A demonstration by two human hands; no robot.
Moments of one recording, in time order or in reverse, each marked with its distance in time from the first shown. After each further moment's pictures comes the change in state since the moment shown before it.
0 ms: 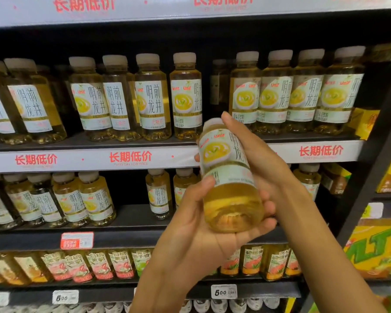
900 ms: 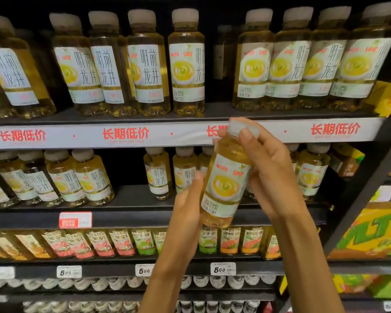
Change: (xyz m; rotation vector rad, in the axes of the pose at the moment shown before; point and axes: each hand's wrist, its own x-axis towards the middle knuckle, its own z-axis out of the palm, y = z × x) left_hand 0.015 -0.028 -0.074 0.688 0.413 0.231; right_hand -0.030 0.049 -0.012 -0.171 0.230 -0.372
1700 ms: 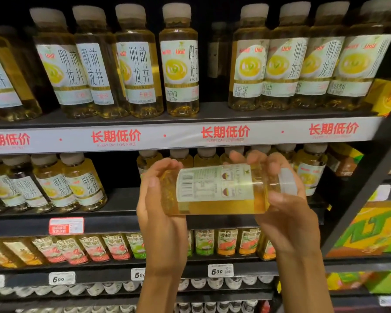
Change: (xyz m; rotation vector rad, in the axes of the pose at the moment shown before) left_hand -0.005 0.013 -0.003 -0.223 0.276 0.474; right_hand -0.035 0.022 -0.023 0.485 -0.170 -0.079
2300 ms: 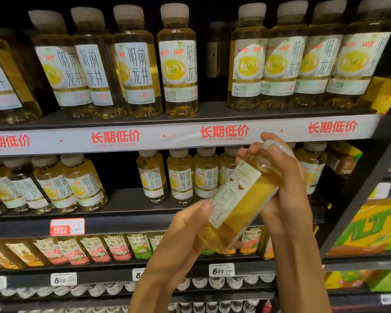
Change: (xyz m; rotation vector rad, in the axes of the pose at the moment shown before) left_hand -0.013 0.000 -0.012 0.110 -0.481 -0.647; right_hand 0.024 -0.001 0.008 -0.106 0.424 -0.072
